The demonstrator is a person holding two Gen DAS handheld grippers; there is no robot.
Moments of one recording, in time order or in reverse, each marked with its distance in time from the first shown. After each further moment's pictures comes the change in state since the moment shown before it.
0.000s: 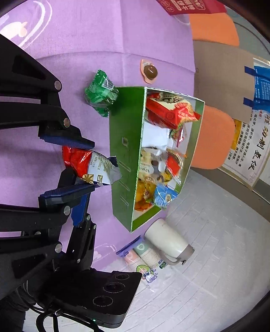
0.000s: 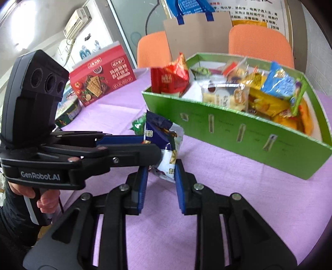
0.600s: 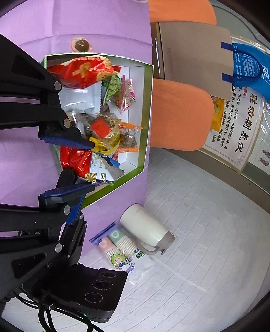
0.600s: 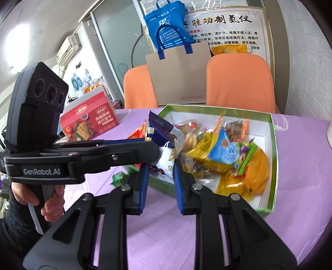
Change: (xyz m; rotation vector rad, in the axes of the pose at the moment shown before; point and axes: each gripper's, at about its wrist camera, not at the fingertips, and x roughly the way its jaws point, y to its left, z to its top) left arm 0.023 -0.041 0.104 0.039 -0.060 -0.055; right arm -0.042 -0.057 0.067 0.077 -0.159 -0.047
